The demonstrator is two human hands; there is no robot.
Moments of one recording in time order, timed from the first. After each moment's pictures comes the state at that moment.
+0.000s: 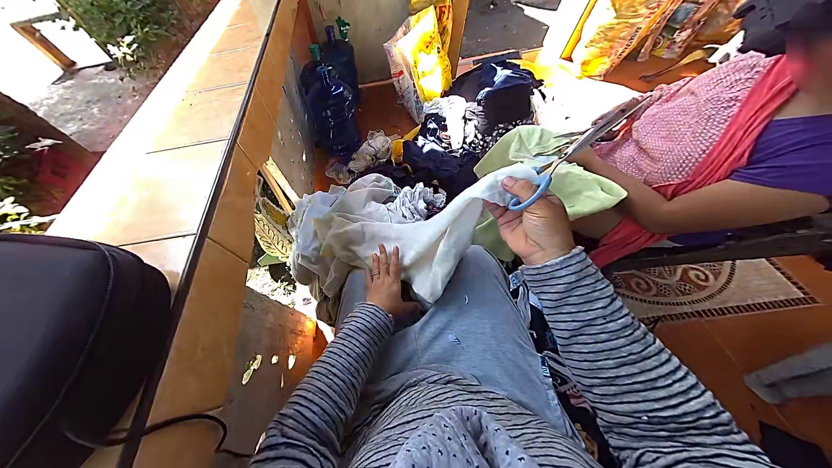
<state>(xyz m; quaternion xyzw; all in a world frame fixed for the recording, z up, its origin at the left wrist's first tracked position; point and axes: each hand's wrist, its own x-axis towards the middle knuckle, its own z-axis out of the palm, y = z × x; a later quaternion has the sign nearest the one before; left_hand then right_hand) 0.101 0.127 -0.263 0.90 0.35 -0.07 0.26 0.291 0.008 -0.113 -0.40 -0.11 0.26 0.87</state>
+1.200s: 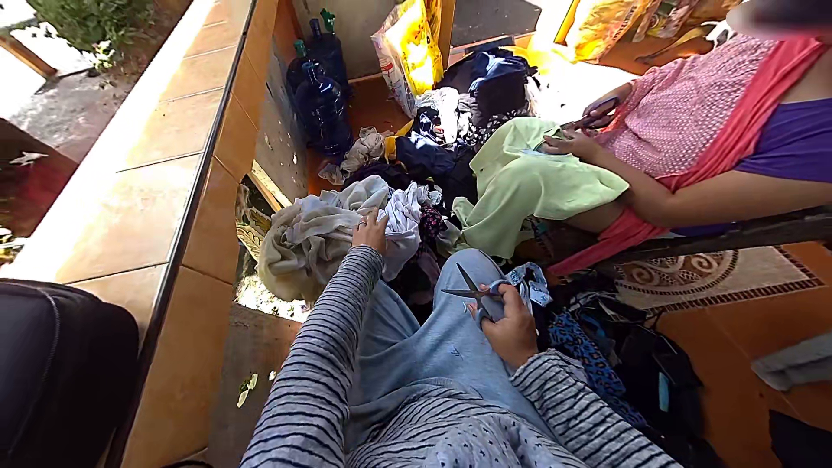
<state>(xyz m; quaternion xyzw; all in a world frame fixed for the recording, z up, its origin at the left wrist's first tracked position) 0.186 0.243 -0.259 0.93 0.33 -0.07 0.15 0.244 -0.077 -0.295 -0.81 -0.36 -0.02 0.47</state>
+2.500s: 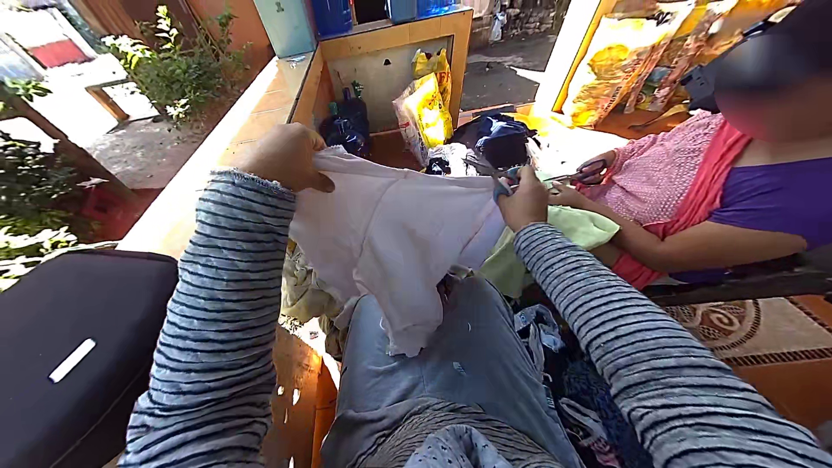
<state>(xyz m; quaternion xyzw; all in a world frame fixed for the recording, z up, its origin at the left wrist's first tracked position) 0.075 0.212 0.110 0.95 0.32 0.03 0.07 0.388 0.042 -0.107 -0.85 -0.31 -0.05 0.43</state>
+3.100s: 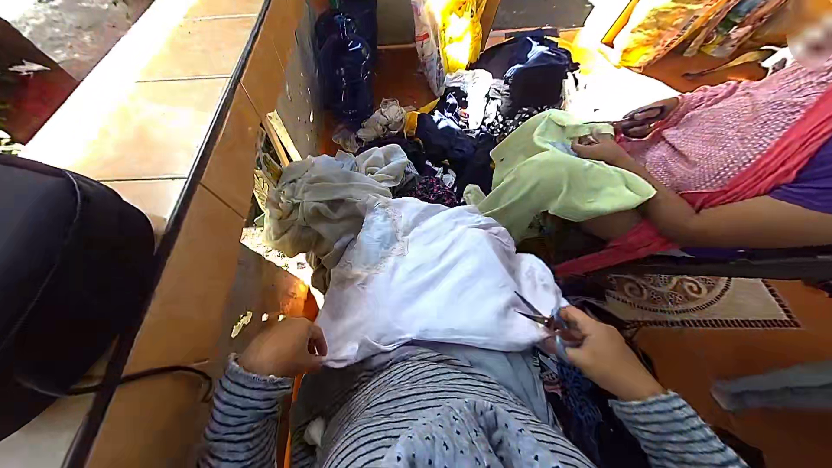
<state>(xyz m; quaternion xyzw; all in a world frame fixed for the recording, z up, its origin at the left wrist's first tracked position) -0.066 0.115 -0.142 0.80 0.34 -0.35 0.34 0.293 -0.191 -0.232 -0.85 -0.39 0.22 0.28</state>
